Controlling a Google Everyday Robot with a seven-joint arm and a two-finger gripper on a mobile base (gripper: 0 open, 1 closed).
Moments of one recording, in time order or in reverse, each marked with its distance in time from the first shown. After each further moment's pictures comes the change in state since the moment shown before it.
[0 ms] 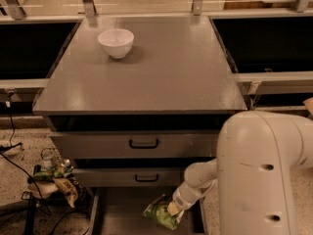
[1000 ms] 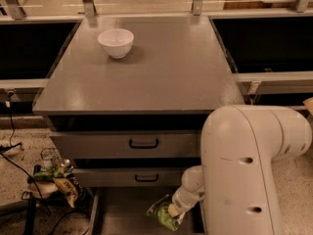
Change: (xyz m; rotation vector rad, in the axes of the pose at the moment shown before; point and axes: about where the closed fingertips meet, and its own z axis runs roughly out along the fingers) arm 0.008 -0.003 0.007 0.076 0.011 0.052
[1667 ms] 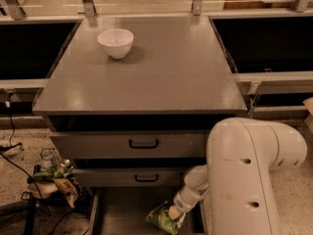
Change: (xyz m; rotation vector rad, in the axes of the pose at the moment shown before) arm 0.010 -0.014 0.039 -0.116 0.050 0.021
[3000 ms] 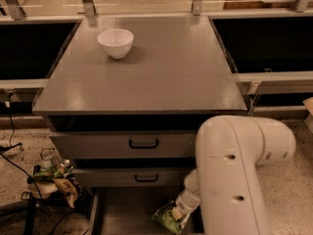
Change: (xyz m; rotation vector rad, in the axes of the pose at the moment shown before) arm 0.008 -0.021 0.007 0.080 0.003 0.048
